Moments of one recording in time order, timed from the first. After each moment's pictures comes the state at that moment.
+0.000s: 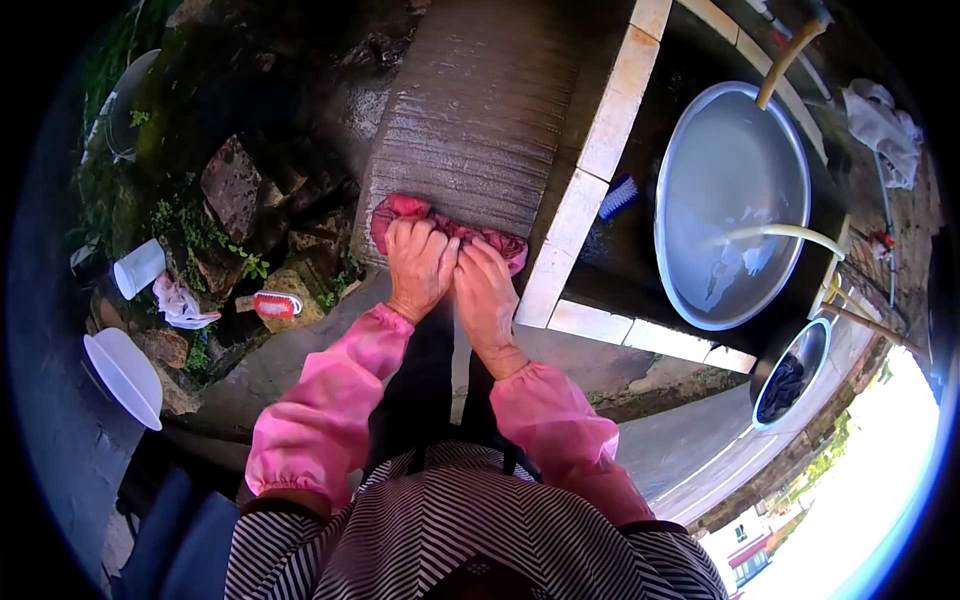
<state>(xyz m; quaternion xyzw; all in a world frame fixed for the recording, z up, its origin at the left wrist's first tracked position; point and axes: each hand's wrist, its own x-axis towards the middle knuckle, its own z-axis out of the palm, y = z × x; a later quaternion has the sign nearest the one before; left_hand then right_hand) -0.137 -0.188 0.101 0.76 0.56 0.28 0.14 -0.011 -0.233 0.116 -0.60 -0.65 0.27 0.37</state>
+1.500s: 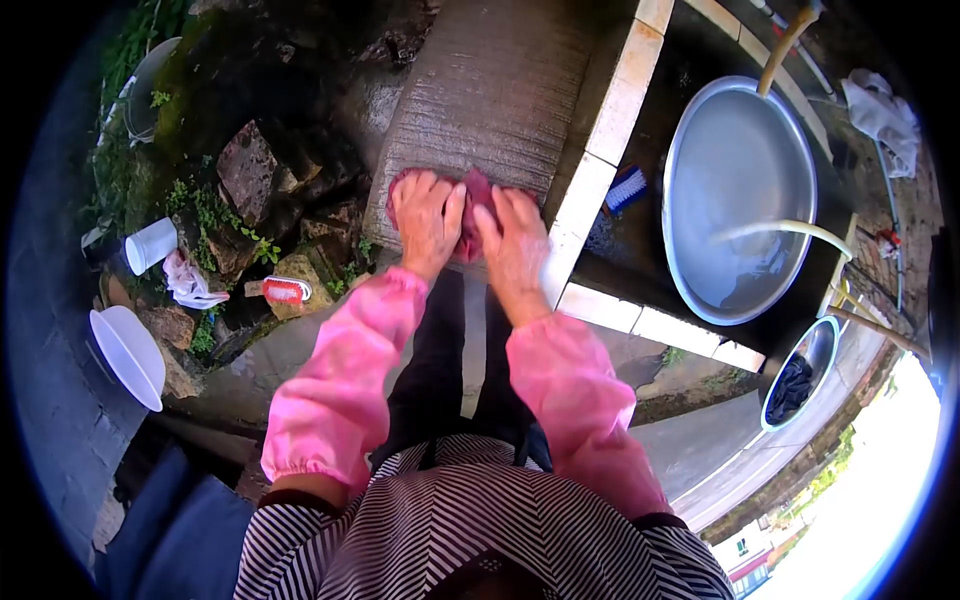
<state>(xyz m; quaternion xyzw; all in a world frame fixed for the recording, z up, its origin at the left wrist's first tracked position) -0.131 -0.170 0.098 0.70 0.63 0.29 0.15 0.005 -0.195 0.108 -0.66 -0.66 0.19 0.31</state>
